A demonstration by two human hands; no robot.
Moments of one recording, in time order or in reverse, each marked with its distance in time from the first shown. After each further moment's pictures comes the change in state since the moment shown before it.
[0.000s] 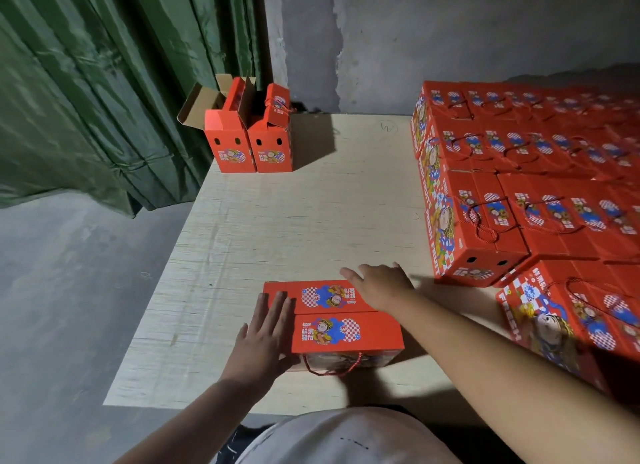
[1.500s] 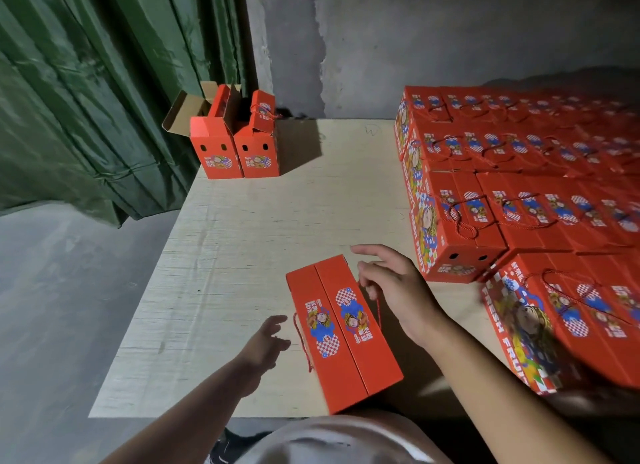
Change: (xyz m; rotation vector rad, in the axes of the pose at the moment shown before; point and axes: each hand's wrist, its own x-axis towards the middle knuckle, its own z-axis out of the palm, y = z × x) left_hand 0.021 0.026 -0.004 -1.144 -0.226 -0.505; right_hand -0.128 -0.008 -0.058 1.354 0.269 -0.195
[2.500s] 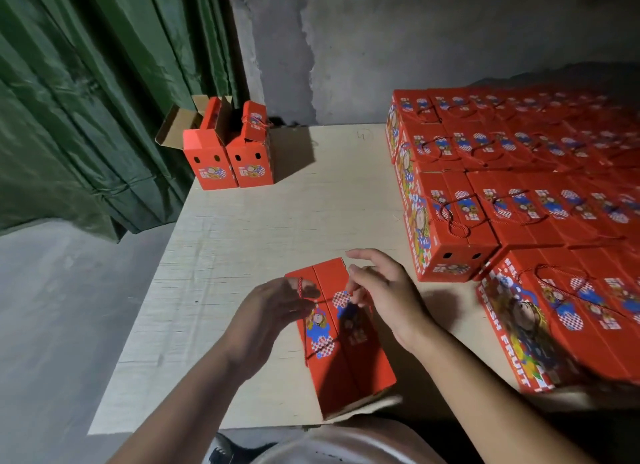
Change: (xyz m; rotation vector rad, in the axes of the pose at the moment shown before) left_hand -0.084 0.124 -0.005 -0.391 -0.203 0.374; right_hand -0.003 0.008 0.005 0.084 0.068 -0.005
